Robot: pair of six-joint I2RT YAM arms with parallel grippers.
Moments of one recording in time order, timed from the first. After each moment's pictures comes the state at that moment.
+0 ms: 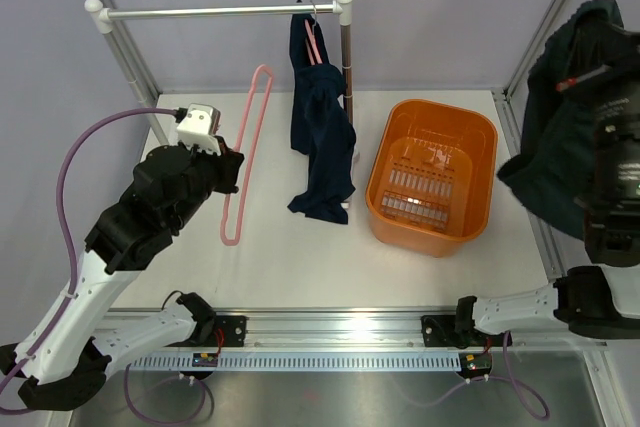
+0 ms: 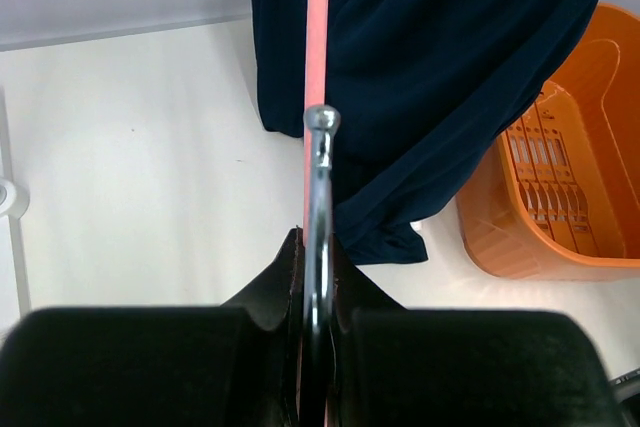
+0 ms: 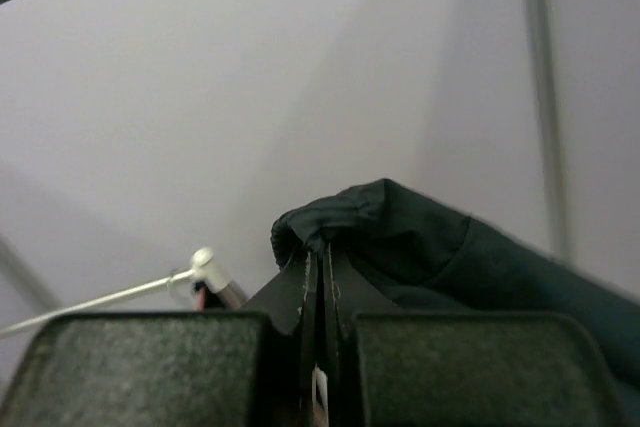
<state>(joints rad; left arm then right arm) -0.69 0.87 1.31 -0.72 -0.32 -0.24 1.34 1.15 2.05 0.36 1.20 -0.86</state>
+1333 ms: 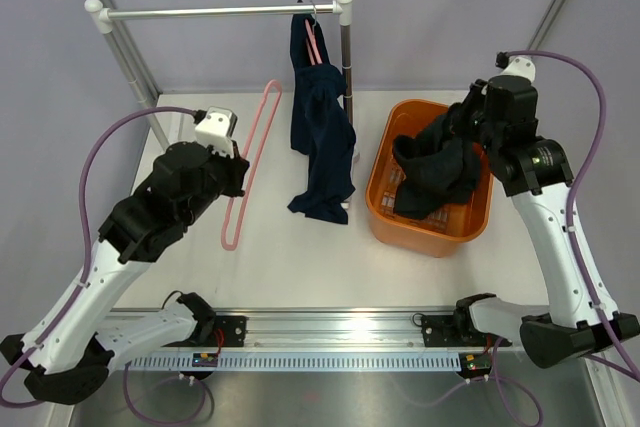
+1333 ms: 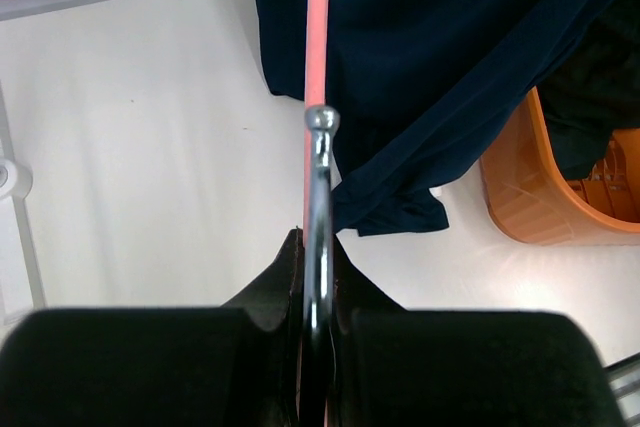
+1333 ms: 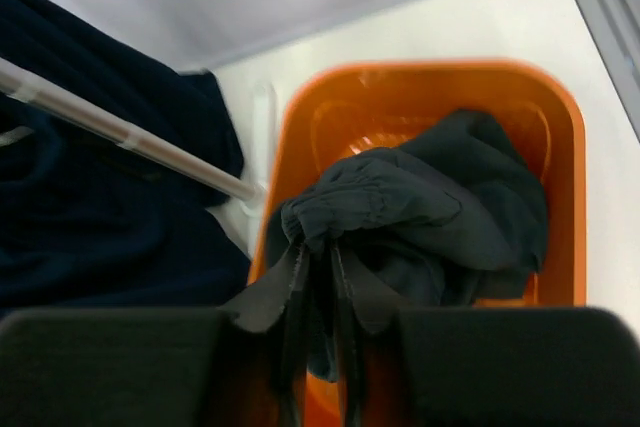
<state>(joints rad) -0.69 0.90 1.28 -0.75 -0.31 -0.21 0.25 1.20 1.60 -0.75 0.23 0.43</state>
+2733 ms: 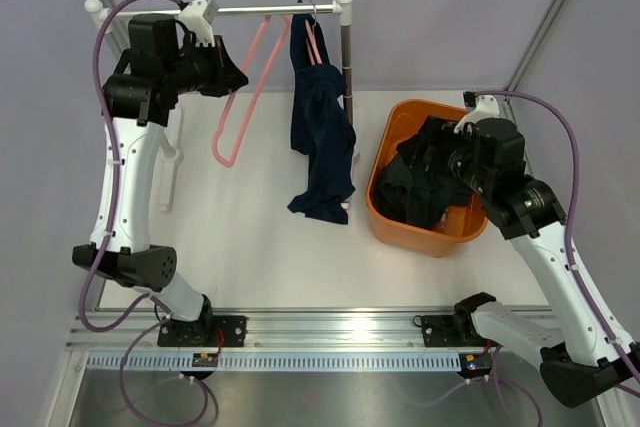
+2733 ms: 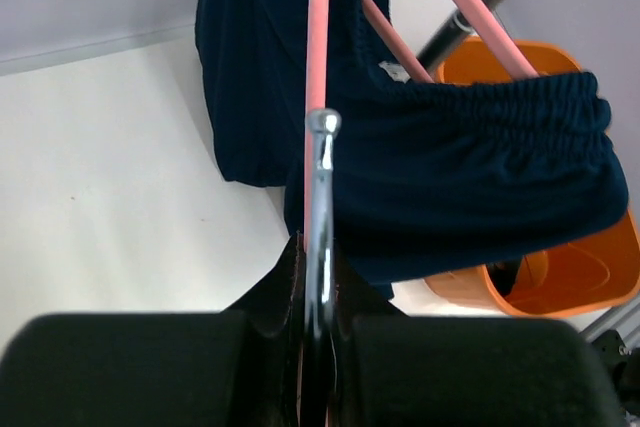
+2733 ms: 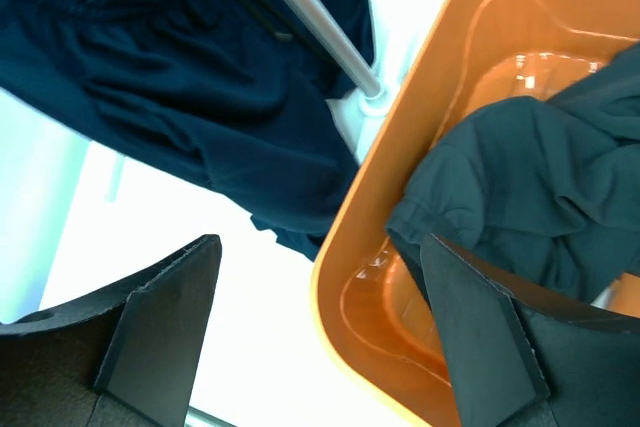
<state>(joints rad) -0.16 1.59 2.13 -0.98 0.42 -0.16 0.40 0.99 1.27 -0.63 -0.01 0.48</state>
